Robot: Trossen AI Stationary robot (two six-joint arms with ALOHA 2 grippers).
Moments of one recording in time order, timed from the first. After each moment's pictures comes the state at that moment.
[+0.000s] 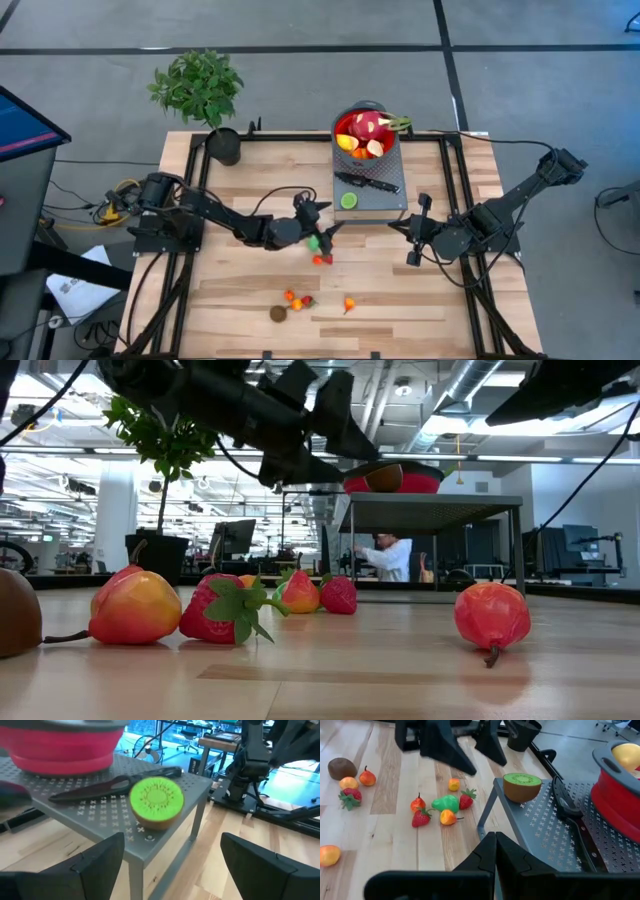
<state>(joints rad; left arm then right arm) -0.20 1.79 0.87 0.70 -0.71 -0.27 0.59 0.94 0.67 -0.44 0.81 0.30</state>
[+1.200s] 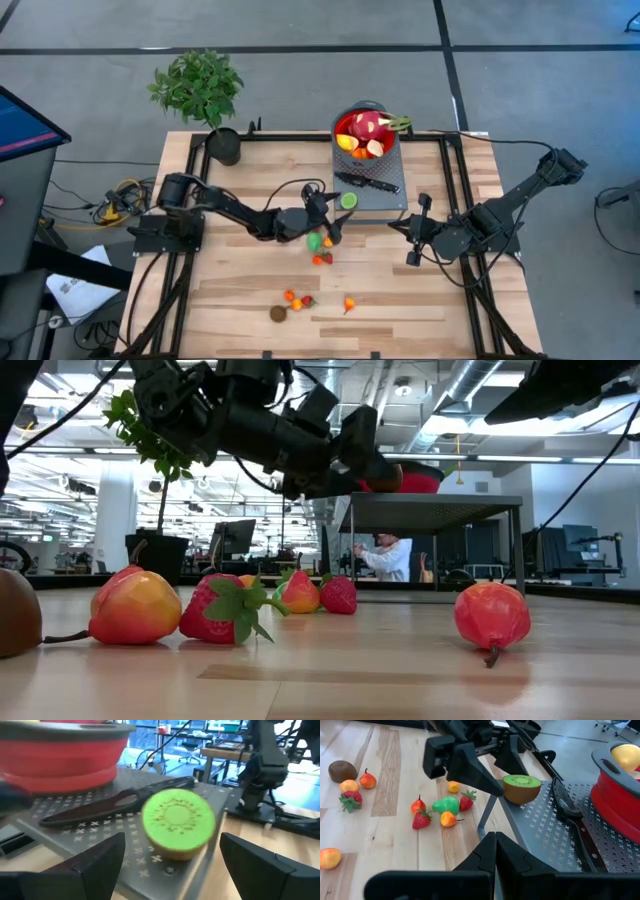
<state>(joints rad) -0.11 1.93 0.92 0.88 -0.64 -0.13 0.59 0.94 0.67 -0.43 0.81 0.31</state>
